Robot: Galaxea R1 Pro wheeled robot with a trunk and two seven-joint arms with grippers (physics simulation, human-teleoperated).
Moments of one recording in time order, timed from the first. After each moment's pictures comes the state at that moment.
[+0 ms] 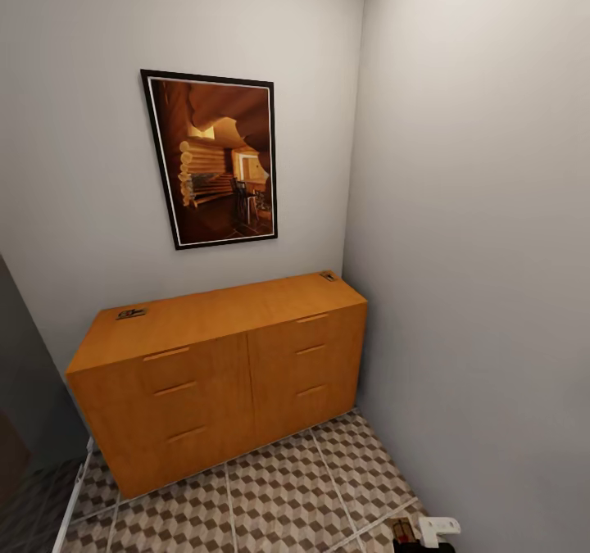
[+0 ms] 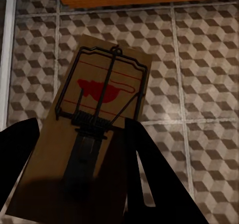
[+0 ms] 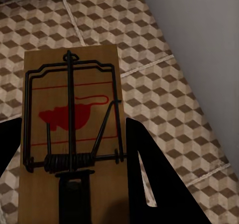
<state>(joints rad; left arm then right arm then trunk) -0.39 0.10 -0.19 0.08 0.48 -0.35 0.03 -0.51 -0.04 0.02 0.07 -0.01 -0.27 -0.03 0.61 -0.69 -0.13</state>
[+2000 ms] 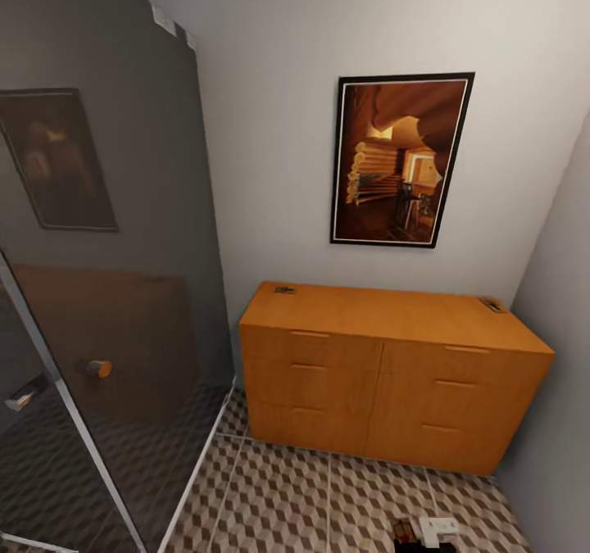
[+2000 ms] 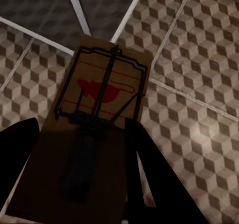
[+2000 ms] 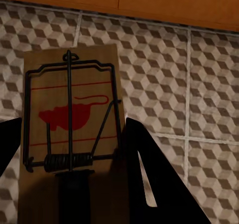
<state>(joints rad) -0.37 0.09 -0.19 0.08 0.48 -0.36 0.03 -0.51 -0.04 0.02 0.07 -0.01 -0.27 -0.04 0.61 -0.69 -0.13</state>
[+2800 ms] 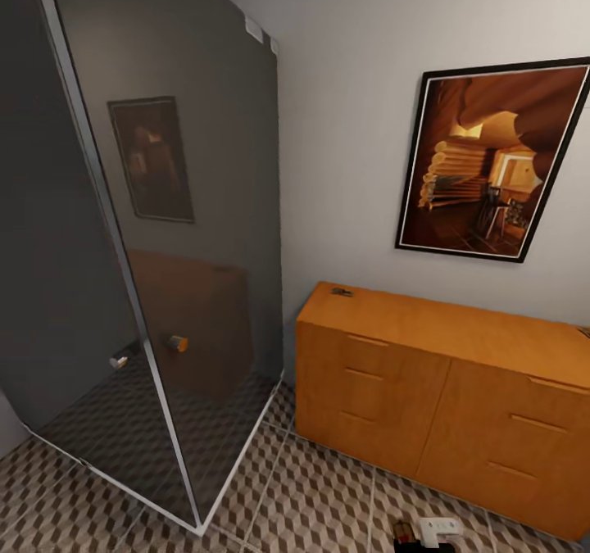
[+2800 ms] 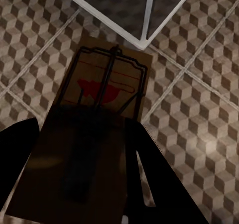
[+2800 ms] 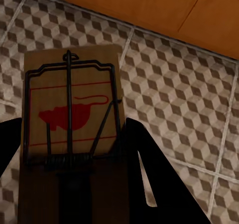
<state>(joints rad) -0.36 0.08 -0.19 0.08 0.48 -0.36 0.03 -0.51 -0.04 0.02 0.07 -0.01 -0.27 -0.04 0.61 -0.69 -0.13</state>
